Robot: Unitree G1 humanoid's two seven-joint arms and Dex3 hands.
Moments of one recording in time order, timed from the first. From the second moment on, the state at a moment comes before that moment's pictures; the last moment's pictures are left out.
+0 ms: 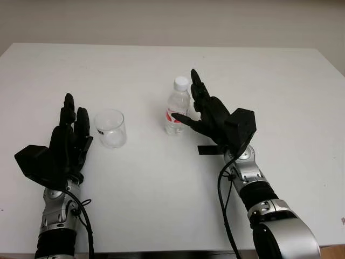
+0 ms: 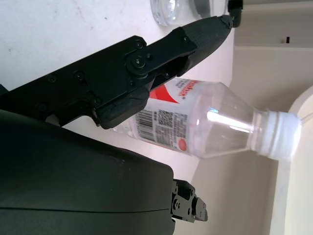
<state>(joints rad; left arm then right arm) -0.27 0.19 0.29 0.40 -0.26 -0.20 -0.16 -0.69 -0.11 0.01 0.90 -0.03 -0.41 0.27</state>
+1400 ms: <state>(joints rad) -0.25 0.19 0.29 0.36 -0.26 -0.21 -0.13 -0.89 0.01 0.04 1.21 -0.14 -0.40 0.08</state>
